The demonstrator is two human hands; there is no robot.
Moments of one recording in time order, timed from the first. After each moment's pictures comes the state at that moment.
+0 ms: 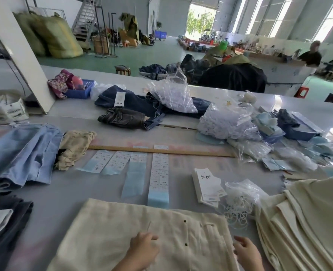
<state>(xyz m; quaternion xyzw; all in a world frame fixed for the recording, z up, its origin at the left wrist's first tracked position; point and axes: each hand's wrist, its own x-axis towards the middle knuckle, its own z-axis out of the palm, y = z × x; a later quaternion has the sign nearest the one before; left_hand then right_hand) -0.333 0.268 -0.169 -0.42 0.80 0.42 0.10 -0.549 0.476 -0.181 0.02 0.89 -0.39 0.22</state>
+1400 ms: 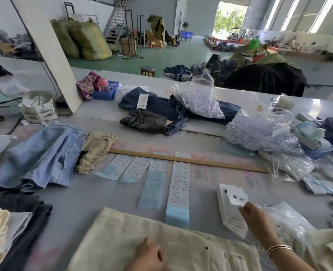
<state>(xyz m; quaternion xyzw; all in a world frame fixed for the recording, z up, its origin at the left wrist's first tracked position) -0.351 0.209 -0.199 -0.41 0.82 0.36 0.17 -0.645 0.354 -0.149 -0.32 0.92 -0.21 0.04</state>
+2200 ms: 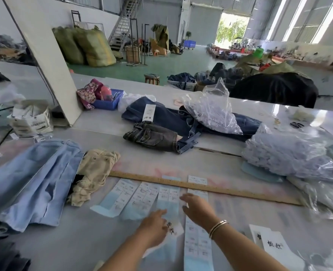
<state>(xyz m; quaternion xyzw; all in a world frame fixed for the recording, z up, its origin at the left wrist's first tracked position) -0.435 0.010 -0.215 -0.39 0.84 0.38 0.05 -0.602 0.079 -0.167 -0.57 0.80 -0.09 0.13</state>
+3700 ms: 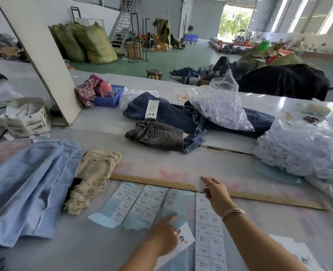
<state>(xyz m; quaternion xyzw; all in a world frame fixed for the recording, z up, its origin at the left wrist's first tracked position) -0.459 -0.004 -0.233 -0.34 0.87 0.35 0.10 -0.652 0.031 -0.175 -0.11 0.67 -0.63 0.38</state>
